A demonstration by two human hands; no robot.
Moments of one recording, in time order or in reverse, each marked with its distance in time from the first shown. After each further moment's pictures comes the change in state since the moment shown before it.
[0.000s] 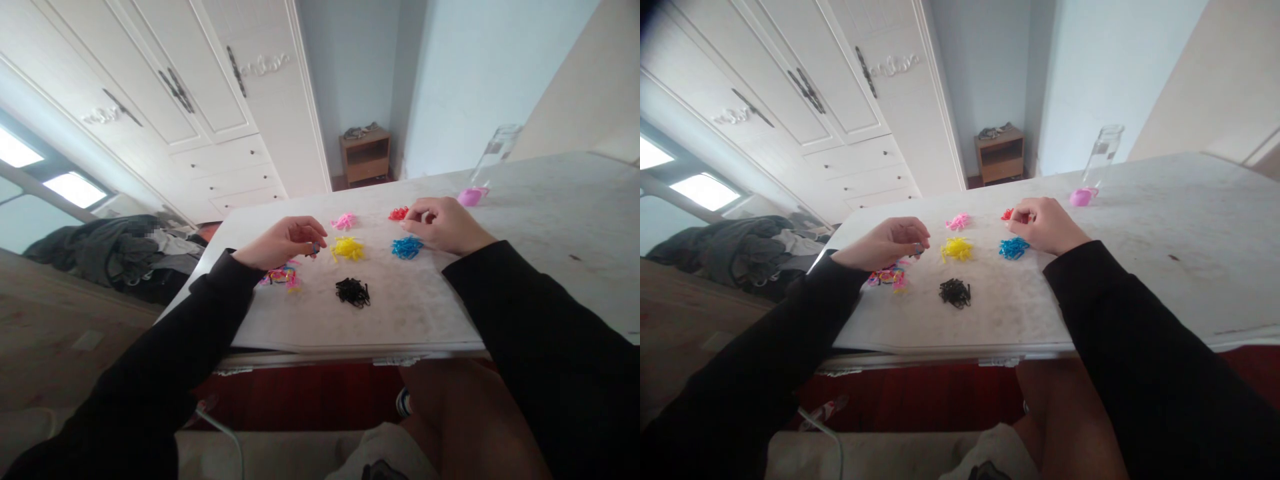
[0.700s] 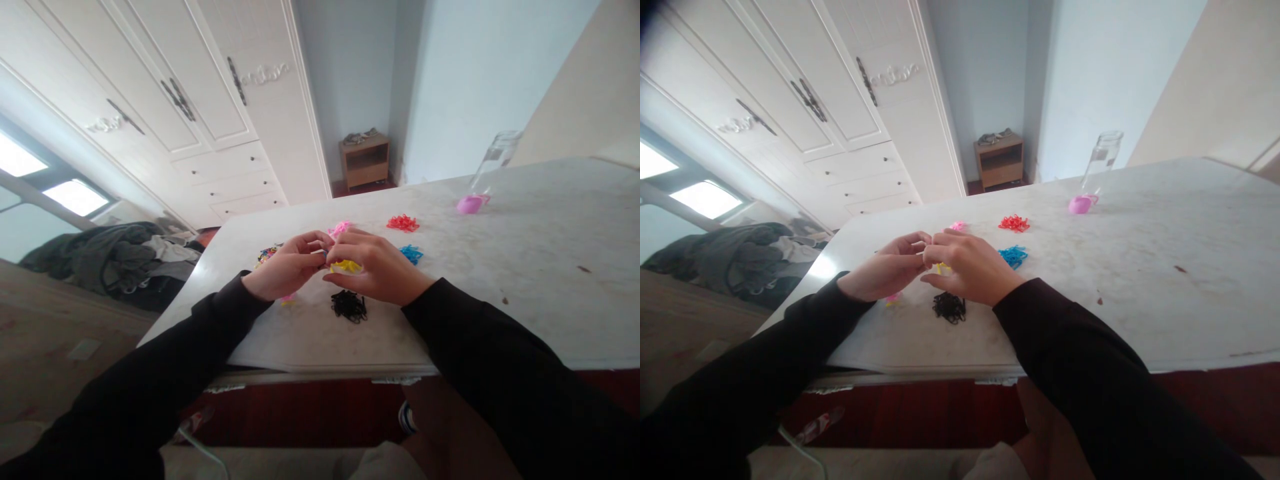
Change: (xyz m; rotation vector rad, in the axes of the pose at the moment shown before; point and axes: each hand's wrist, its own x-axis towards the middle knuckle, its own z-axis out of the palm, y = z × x) left_hand -0.001 -0.008 0.044 -0.450 0.092 -0.036; right_hand -0.001 -0.081 0.068 0.094 -0.104 -0.527
